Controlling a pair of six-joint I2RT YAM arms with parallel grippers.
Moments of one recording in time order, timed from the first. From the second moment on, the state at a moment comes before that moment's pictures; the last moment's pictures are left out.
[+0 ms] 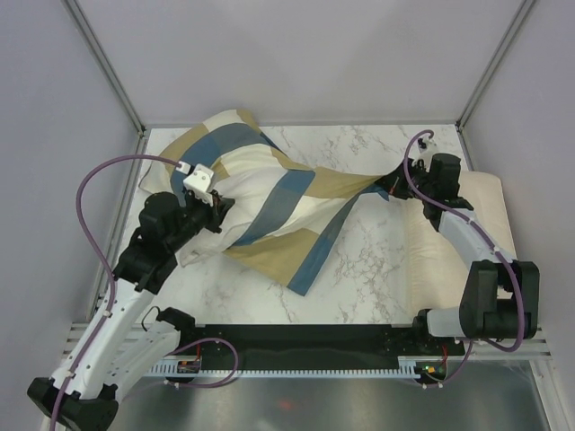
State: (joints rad) left arm -0.39 0.73 0.84 -0.33 0.14 0.01; right arm -0.04 1.37 0.85 0.06 -0.50 0.43
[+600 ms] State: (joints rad) left arm -0.34 0.92 0.91 -0.35 0.25 -0.04; right arm 0.47 1.01 1.10 -0.30 -0.07 0.44
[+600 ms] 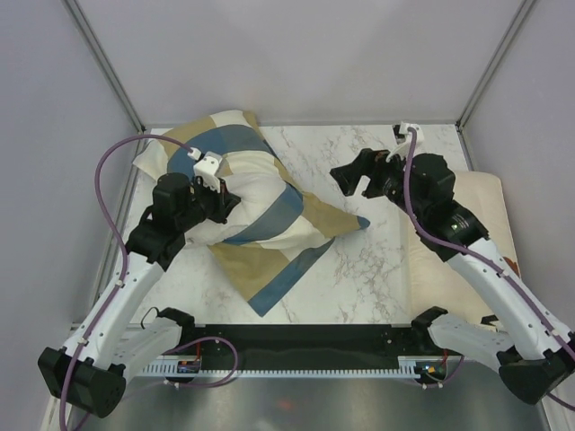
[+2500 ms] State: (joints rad) left arm -0.39 0.87 0.83 -0.44 0.13 -0.06; right arm 1.09 1.71 1.33 -0.34 0.46 0.71
